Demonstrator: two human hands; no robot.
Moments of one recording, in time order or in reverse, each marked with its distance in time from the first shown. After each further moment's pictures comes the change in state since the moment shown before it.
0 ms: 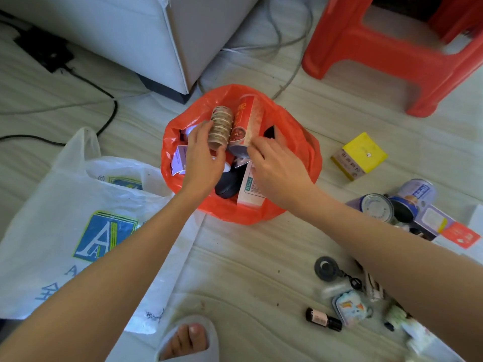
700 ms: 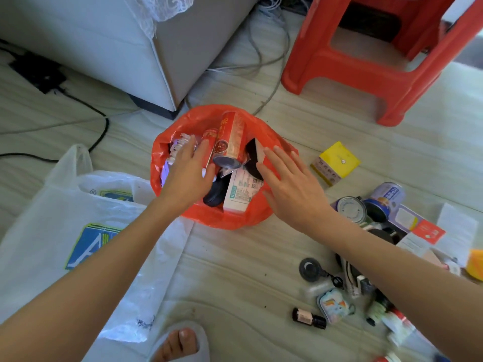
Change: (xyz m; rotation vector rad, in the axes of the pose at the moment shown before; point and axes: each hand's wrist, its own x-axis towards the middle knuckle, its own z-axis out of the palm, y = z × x) left_hand -0.007 0.013 -0.021 0.385 -0.243 0.193; right_hand -0.054 0.024 -0.035 -0.134 0.026 0.070
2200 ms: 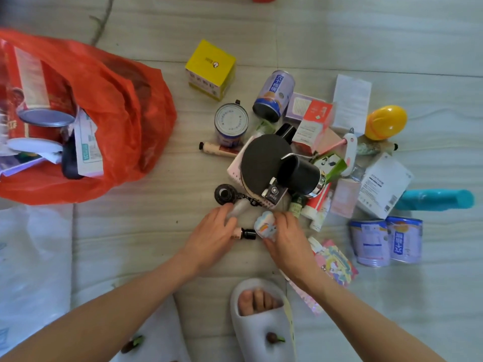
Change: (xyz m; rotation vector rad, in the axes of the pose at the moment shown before) left_hand -0.170 0.120 0.209 0.292 -0.633 0.705; right_hand -0.309 -0.001 0.061 0.535 -0.333 0.889
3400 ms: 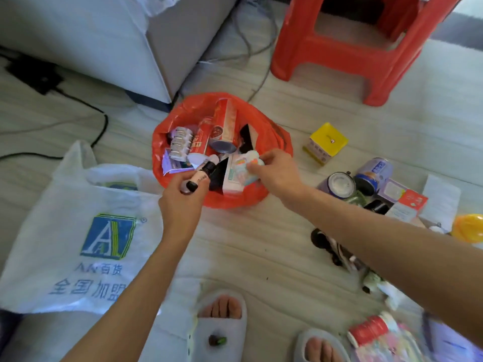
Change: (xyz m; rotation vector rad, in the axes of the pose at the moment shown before) left_hand -0.135 -0.120 -0.169 -0.884 1.021 -1.080; right_hand 0.129 -0.300 -0.065 0.497 -0.111 -0.029
